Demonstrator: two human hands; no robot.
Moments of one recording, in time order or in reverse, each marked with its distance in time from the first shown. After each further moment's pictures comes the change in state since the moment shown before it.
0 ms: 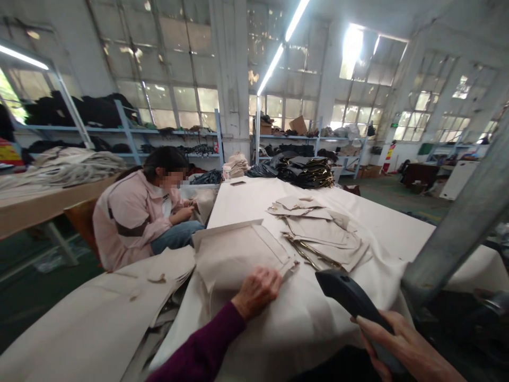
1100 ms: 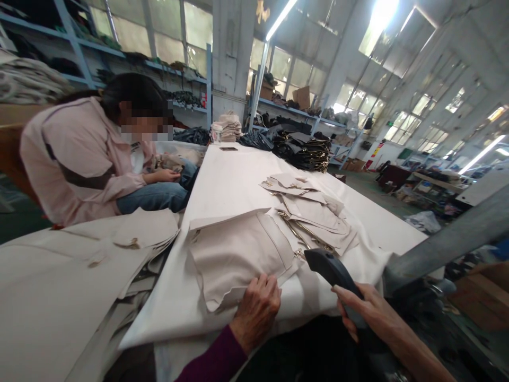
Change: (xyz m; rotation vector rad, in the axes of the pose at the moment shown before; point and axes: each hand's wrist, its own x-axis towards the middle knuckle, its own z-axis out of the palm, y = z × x) left_hand -0.039 0.068 0.034 -0.355 0.029 -0.259; right_hand 0.031 -0.025 0.028 -0.158 0.065 0.127
